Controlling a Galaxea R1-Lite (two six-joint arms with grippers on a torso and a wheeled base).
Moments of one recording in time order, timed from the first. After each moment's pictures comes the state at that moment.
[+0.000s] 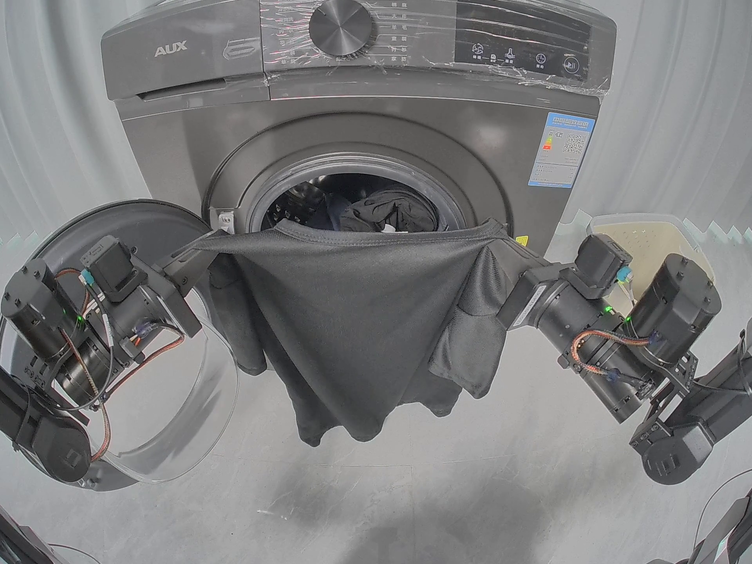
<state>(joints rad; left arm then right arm) -0.25 1.67 -0.40 -1.55 -0.35 -0.11 0.69 1.81 -0.59 -1.48 -0.18 0.18</state>
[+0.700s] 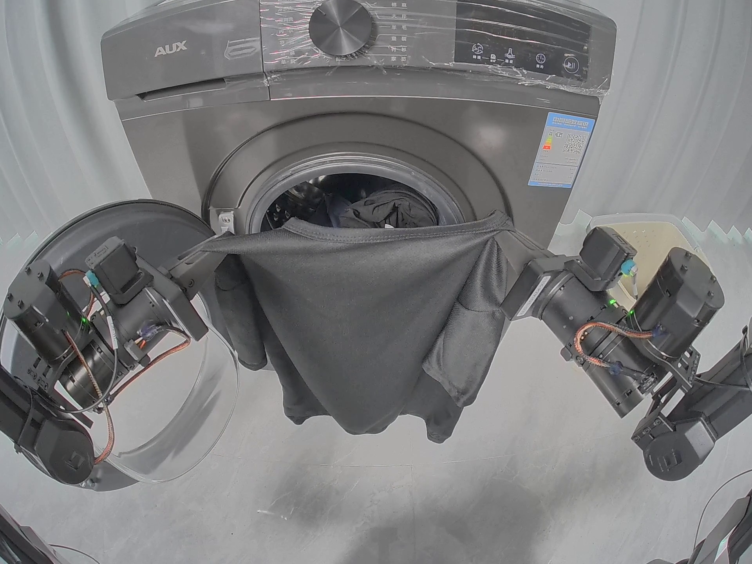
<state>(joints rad) -0.27 1.67 -0.40 -1.55 -0.35 -0.12 0.68 1.80 -0.60 -1.48 -0.21 0.18</state>
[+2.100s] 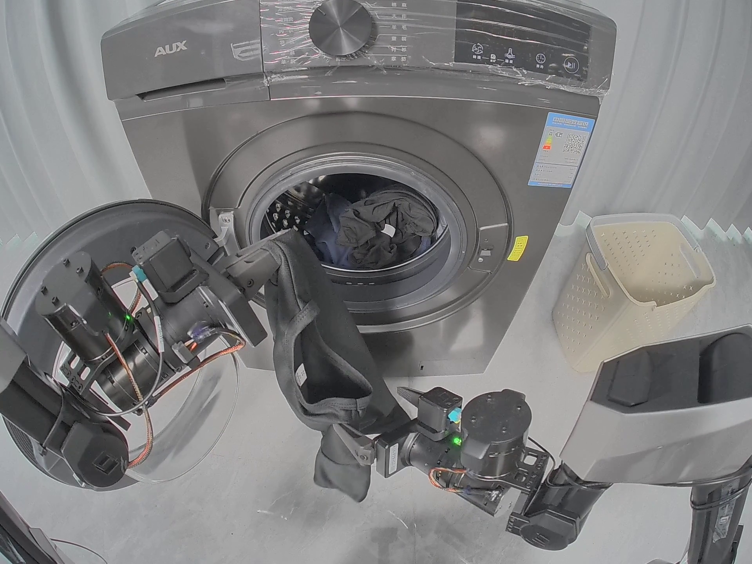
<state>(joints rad) -0.44 1.75 -0.49 -1.55 -0.32 -0.13 0.89 2.28 -0.65 -1.47 -0.16 0.20</state>
